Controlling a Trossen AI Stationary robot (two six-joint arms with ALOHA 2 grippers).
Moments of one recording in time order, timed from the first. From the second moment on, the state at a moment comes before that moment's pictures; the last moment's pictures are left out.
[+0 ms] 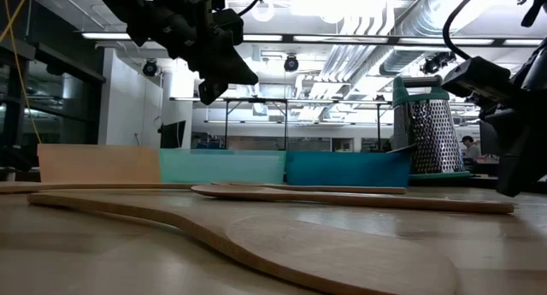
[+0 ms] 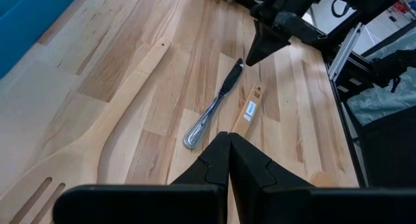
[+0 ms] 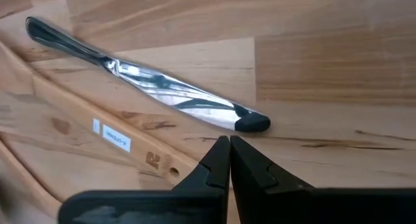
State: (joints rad) left arm 0.18 1.39 0.83 0.05 0.33 -0.35; right arm 0.60 1.37 0.52 -0.31 0.32 2.23
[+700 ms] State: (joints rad) left arm 0.18 1.39 0.83 0.05 0.33 -0.35; right arm 0.55 1.37 0.52 -0.34 0.28 2.22
